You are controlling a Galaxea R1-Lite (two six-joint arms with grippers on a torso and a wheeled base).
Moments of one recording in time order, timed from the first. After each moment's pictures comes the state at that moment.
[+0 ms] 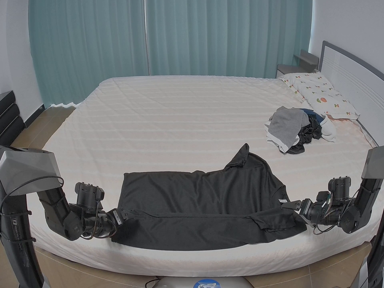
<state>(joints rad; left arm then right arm) -0.15 2.21 -0.50 -0.84 -0.11 -0.65 0.00 2.16 -0.34 -1.10 0.40 0.64</state>
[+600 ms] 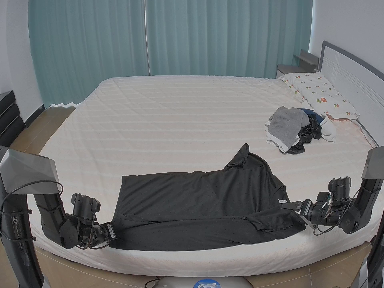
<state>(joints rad) -0.13 2.23 -0.38 -0.87 0.01 -0.54 0.00 2.15 -0.33 -1.10 0.40 0.64</state>
